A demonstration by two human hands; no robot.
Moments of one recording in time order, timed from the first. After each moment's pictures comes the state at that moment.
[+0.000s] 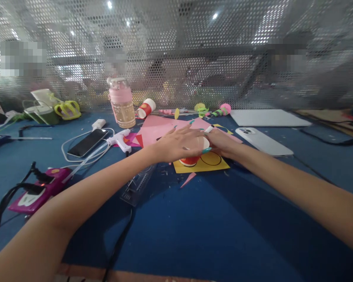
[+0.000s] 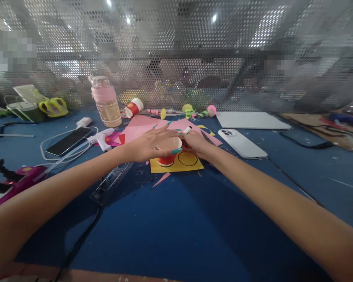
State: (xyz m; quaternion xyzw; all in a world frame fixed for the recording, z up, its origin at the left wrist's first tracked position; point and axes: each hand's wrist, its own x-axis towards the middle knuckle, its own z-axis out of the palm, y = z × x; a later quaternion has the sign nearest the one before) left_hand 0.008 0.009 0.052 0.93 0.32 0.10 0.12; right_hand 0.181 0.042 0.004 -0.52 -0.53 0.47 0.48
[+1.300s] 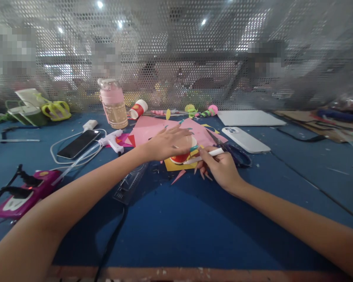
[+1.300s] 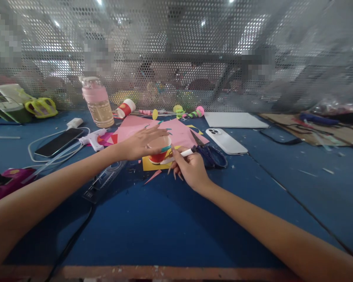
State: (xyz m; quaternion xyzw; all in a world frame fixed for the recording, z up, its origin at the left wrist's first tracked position) left_hand 0.006 0.015 0.049 0.94 0.31 0.10 0.09; right_hand 0.180 -0.052 0.001 -0.49 -0.59 0.37 0.53
